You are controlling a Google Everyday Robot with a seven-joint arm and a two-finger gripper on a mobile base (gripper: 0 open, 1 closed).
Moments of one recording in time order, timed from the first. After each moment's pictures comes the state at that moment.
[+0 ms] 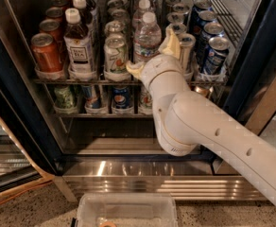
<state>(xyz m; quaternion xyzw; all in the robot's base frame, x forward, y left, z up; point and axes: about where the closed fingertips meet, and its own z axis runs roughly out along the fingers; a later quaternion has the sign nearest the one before) 0.622 -0.046 0.952 -0.28 0.62 -0.17 0.71</state>
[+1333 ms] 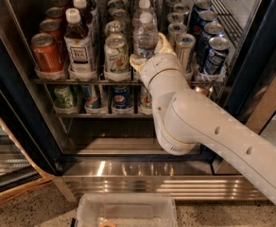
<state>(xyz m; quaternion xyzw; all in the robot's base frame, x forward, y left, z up) 0.622 -0.045 0.957 -0.28 0.62 -0.17 0.71</state>
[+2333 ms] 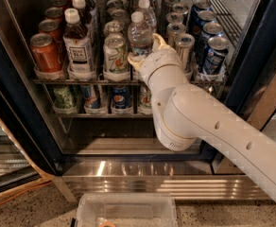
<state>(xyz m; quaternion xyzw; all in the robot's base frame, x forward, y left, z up) 0.626 -0.046 0.963 -0.27 0.63 -0.17 0.71</state>
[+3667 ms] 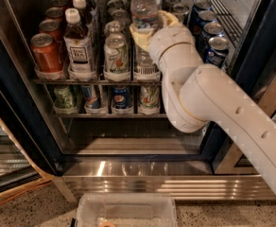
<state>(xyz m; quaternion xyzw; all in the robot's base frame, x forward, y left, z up) 0.634 -0.062 1.029 -0.17 0.61 -0.05 0.77</state>
